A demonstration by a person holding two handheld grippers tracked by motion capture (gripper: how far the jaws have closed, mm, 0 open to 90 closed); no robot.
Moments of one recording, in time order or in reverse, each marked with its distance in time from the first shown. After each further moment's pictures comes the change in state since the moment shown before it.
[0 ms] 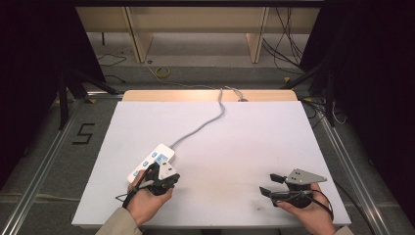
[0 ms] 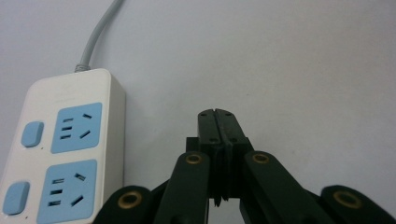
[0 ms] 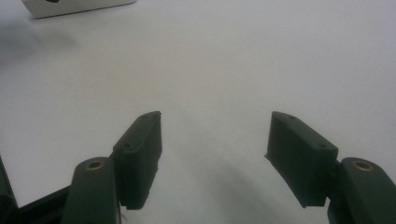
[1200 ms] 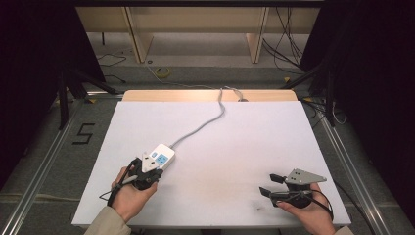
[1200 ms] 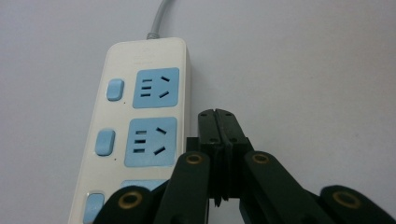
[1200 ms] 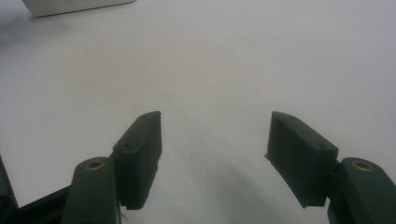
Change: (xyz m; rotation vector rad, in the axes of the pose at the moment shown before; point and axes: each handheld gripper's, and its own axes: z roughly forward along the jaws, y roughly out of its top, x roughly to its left) left arm 0.033 -0.011 -0.016 0.039 0.092 -0.088; right arm 0.000 0.000 0.000 0.003 0.000 0.000
